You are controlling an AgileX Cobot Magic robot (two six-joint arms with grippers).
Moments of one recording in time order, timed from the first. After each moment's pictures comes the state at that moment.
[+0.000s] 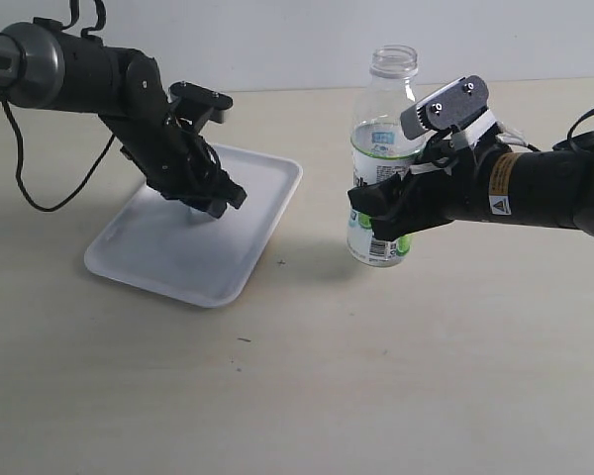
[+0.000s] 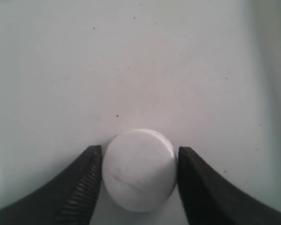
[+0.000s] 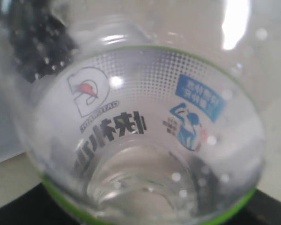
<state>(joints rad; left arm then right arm) -0.43 2.22 -1.51 -0.13 0.60 0.26 0.13 1.79 -0.69 -0.88 -0.58 0.59</state>
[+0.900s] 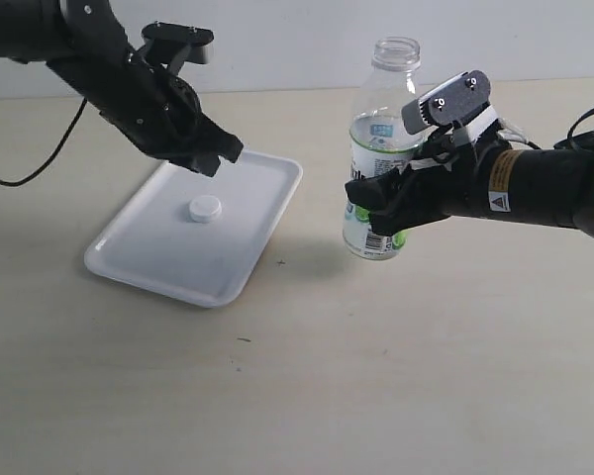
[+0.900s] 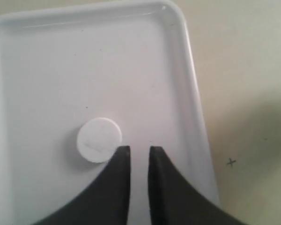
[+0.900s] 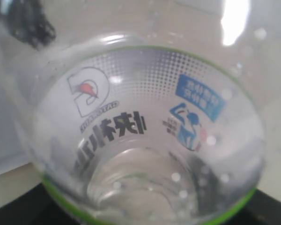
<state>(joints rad) -0.43 1.97 -1.38 -0.33 0.63 0.36 0.13 1.79 -0.69 -0.85 -0.63 0.55</state>
